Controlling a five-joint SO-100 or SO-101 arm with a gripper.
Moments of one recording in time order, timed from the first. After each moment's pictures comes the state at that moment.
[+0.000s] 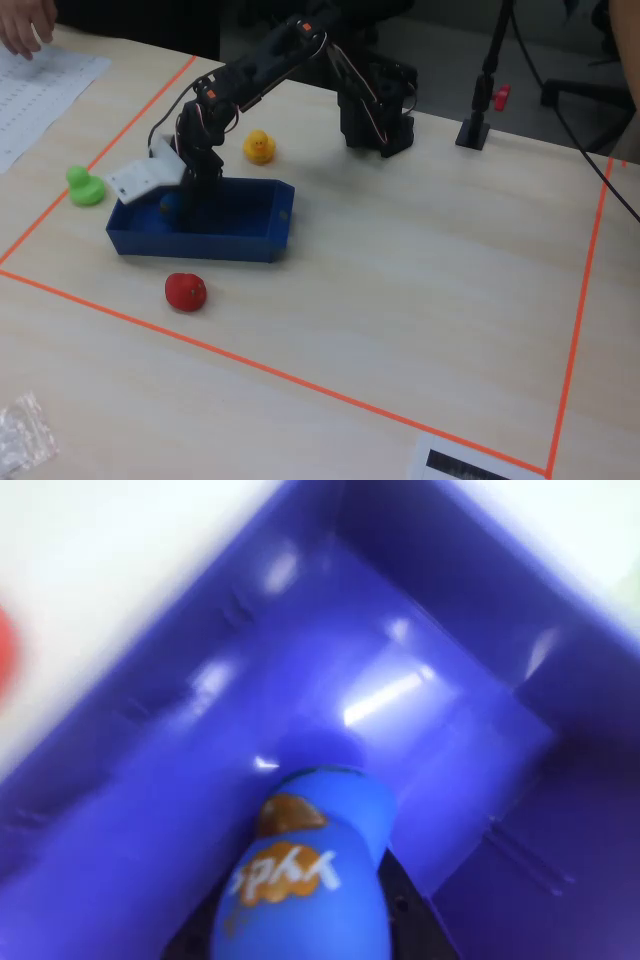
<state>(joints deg) 39.6 68.8 86.0 38.1 -95.9</state>
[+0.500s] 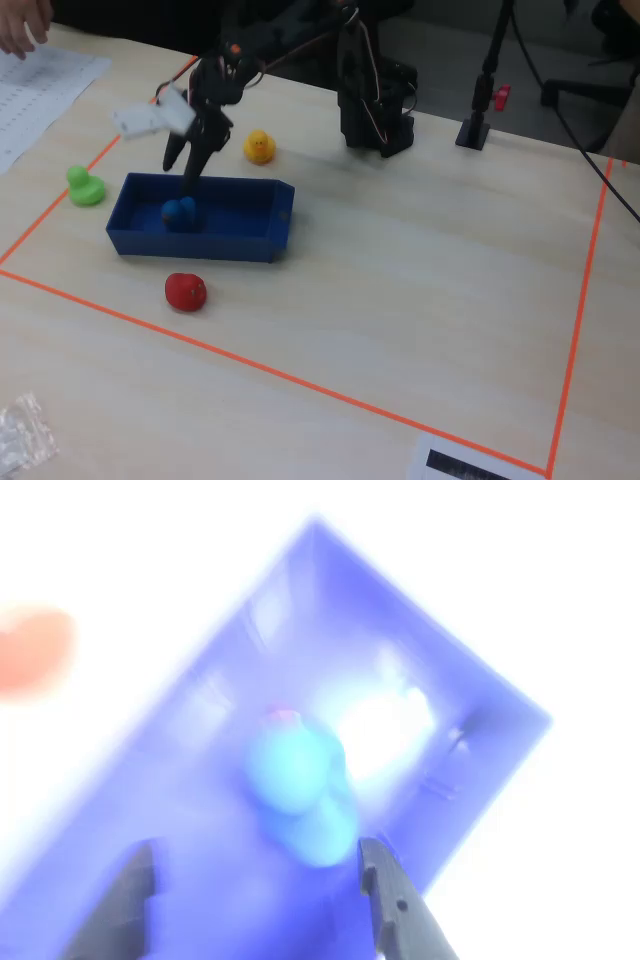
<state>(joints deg) 35.0 95.2 92.8 39.3 -84.2</state>
